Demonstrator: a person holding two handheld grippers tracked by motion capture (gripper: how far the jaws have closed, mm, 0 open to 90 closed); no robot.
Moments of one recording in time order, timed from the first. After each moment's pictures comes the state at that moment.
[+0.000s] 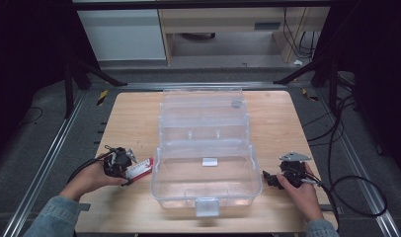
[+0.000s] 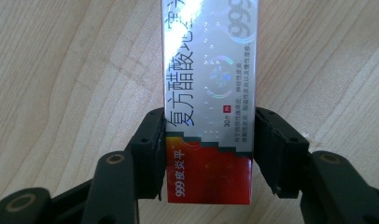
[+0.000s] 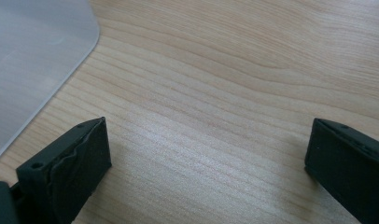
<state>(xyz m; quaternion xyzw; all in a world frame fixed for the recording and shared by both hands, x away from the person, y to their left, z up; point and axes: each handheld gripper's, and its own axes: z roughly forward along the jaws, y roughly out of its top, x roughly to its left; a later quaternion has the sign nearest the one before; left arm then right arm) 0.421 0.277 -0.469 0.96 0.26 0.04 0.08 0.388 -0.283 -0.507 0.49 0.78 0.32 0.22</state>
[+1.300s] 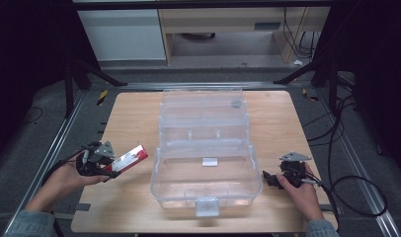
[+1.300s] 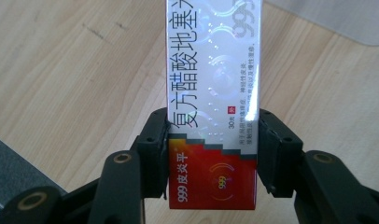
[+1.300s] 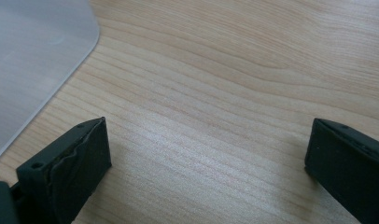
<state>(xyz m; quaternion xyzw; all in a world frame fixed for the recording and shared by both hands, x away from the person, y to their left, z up) 0.387 0.317 -0.403 0.95 0.23 0.11 0.19 0.388 -0.283 -0.507 0.49 0.78 0.32 0.22</state>
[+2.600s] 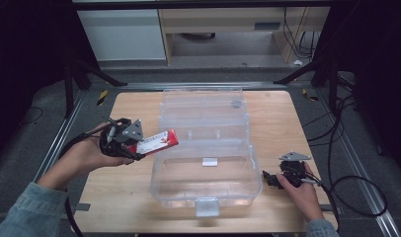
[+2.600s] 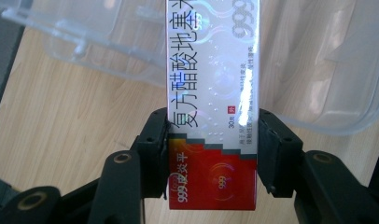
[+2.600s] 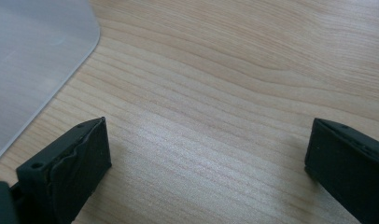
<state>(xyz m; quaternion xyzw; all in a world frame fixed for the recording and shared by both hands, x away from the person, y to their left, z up) 0.395 0.213 -0.310 0.97 0.12 0.15 0.18 0.389 -0.282 -0.507 0.49 0.78 0.32 0.22</state>
